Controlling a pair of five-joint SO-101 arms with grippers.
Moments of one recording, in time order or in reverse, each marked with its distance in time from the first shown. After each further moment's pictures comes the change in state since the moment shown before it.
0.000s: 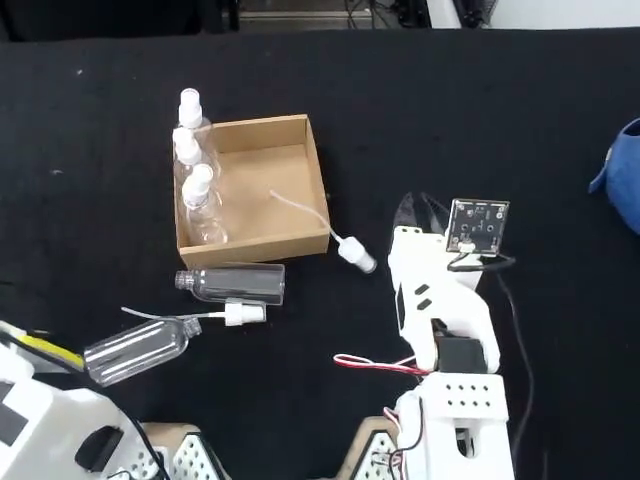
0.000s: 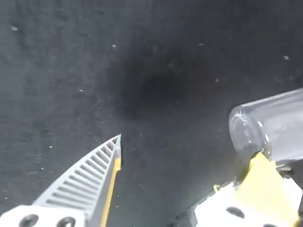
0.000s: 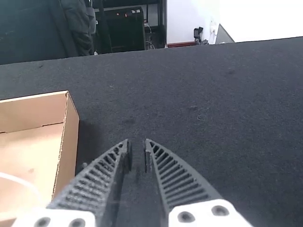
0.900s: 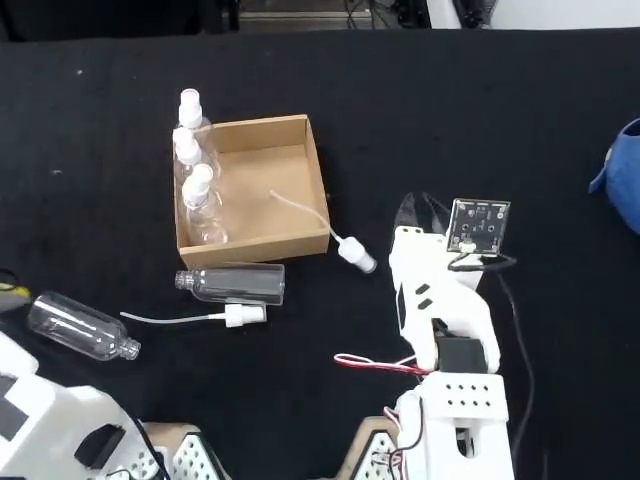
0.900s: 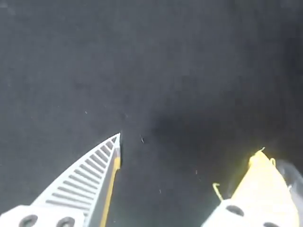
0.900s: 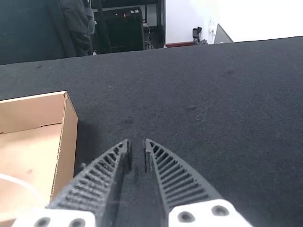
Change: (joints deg) left arm 3.4 0.0 -2.9 -27.5 20.6; right arm 0.4 0.0 0.0 0.0 0.0
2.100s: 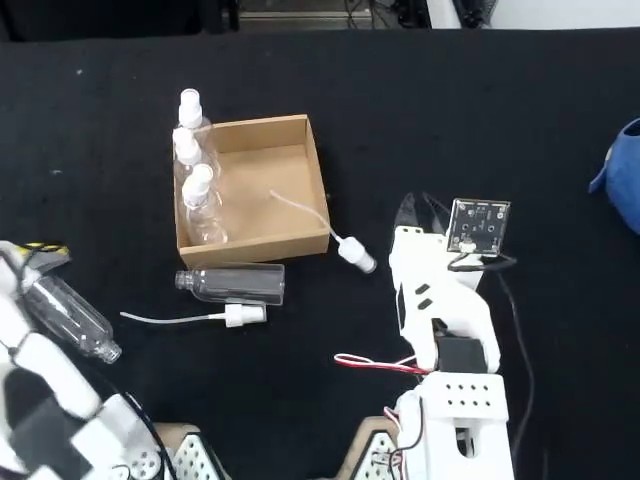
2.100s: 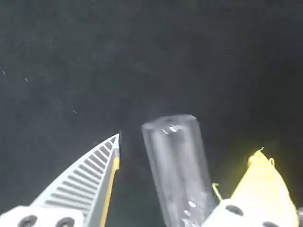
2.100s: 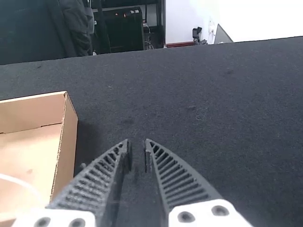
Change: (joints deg) left arm 12.0 -17.1 6.3 10.6 21.4; right arm 0.0 0.0 0.0 0.0 0.0
